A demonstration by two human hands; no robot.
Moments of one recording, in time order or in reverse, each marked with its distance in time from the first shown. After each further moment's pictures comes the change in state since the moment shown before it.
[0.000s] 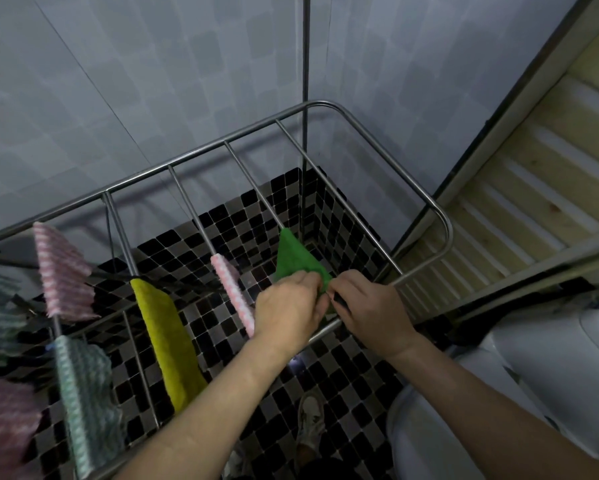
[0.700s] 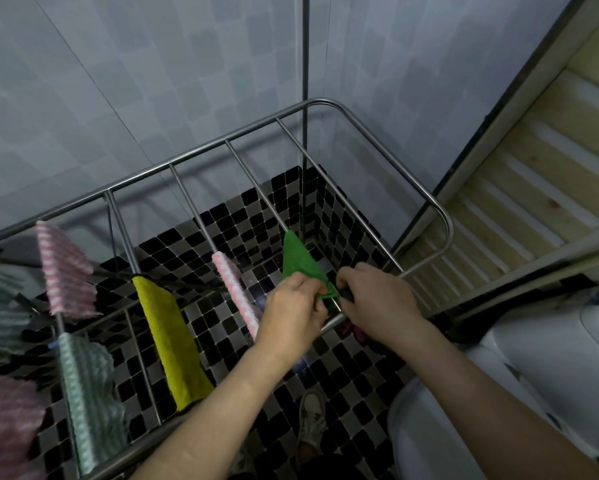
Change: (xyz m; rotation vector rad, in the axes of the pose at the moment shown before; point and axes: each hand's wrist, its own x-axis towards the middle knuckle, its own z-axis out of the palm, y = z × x) left_hand -0.012 0.002 0.007 -0.275 0.092 0.004; right_hand 0.021 -0.013 -0.028 -0.114 -0.482 0.387
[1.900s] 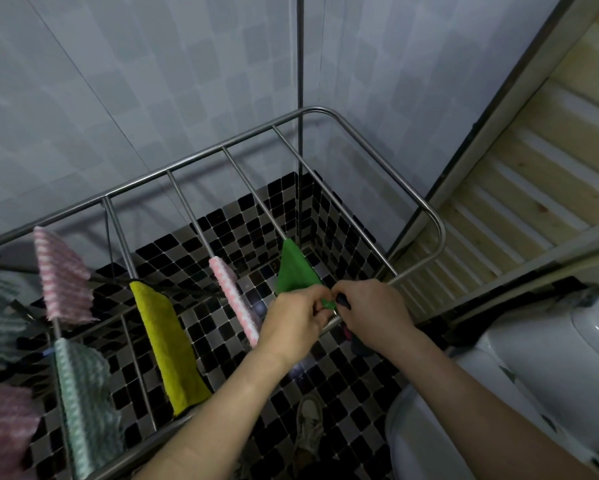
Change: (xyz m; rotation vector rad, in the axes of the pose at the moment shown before) left_hand 0.002 0.005 0.002 -0.152 -0.218 -0.168; right_hand -0.009 -0.003 0.000 0.052 -0.009 0.030
